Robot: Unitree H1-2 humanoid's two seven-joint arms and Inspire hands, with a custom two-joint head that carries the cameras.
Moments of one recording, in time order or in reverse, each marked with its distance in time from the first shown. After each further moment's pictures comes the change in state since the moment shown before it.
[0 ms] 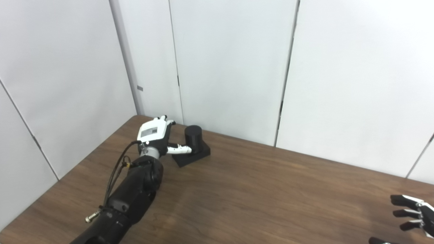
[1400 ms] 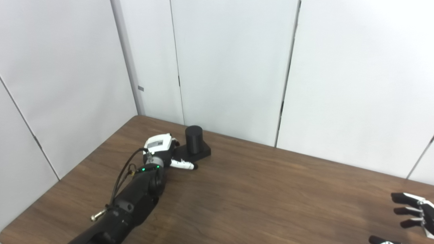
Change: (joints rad) left arm -0.041 0.000 -0.083 0.161 -0.065 -0.009 -0.018; right arm 0.009 0.008 0.000 -0.083 0.001 0.071 0.029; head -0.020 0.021
